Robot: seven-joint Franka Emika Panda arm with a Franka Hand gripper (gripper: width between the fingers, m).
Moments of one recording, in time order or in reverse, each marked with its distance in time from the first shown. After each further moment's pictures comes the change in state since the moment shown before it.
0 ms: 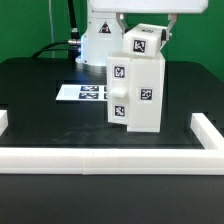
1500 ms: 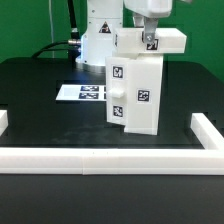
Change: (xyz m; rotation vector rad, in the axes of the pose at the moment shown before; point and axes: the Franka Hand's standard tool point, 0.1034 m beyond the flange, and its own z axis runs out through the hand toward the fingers) arm 0.001 -0.002 0.000 0.018 0.015 1.143
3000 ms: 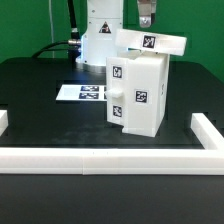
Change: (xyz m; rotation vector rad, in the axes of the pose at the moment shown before) arm -0.004 -0.009 -0.026 0.069 -0.030 0.204
